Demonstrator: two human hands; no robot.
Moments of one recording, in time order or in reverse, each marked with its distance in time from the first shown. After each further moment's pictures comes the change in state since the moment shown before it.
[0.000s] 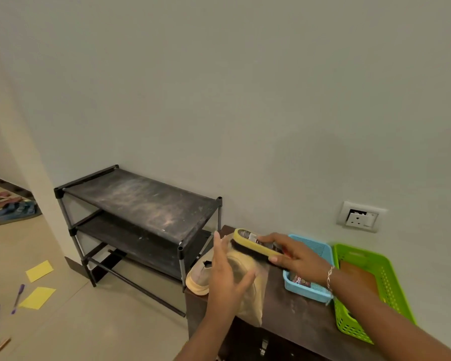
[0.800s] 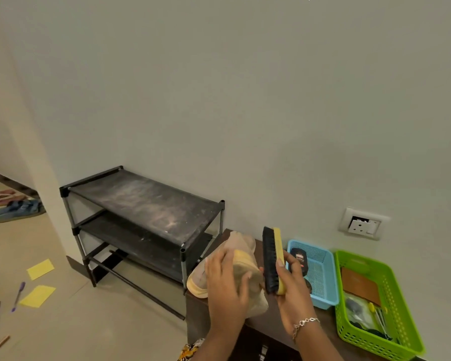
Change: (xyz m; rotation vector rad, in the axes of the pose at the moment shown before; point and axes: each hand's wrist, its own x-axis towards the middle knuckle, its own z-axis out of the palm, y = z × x) left_hand -0.010 -0.017 0.012 0.324 0.296 0.158; right_hand -0.017 -0.029 0.078 1.153 0.666 0.314
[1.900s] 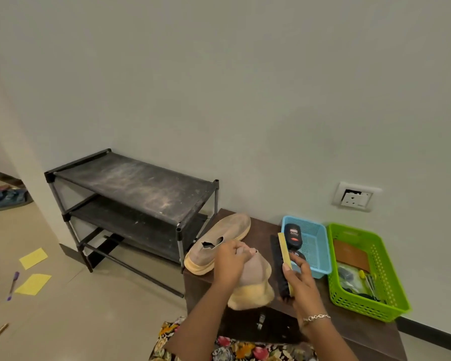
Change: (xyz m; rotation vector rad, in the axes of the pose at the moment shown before) left_hand 0.016 -0.004 0.014 -0.426 -0.463 -0.536; right_hand -0.009 0.040 -0.054 -0.269 0.086 0.055
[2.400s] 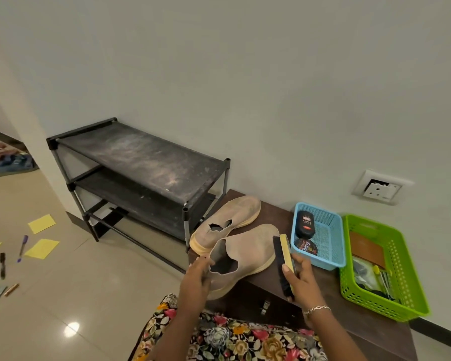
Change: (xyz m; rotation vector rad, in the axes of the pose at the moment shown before) left_hand -0.001 -0.141 -0.045 0.401 0.151 0.128; right_hand 0.044 0.048 -0.004 -0.384 -0.054 0.087
